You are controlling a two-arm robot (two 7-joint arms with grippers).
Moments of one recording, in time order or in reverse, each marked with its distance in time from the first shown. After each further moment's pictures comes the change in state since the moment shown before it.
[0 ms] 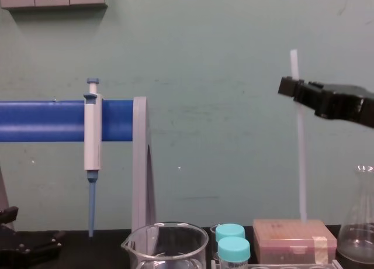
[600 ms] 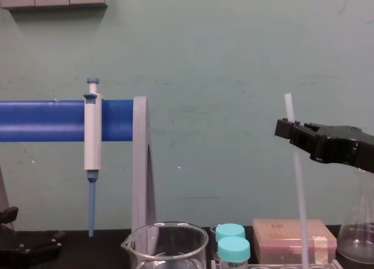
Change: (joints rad) left arm 0.000 0.000 0.000 0.000 0.000 0.000 0.000; right arm -0.034 0.000 -0.039 0.038 -0.013 -0.010 -0.033
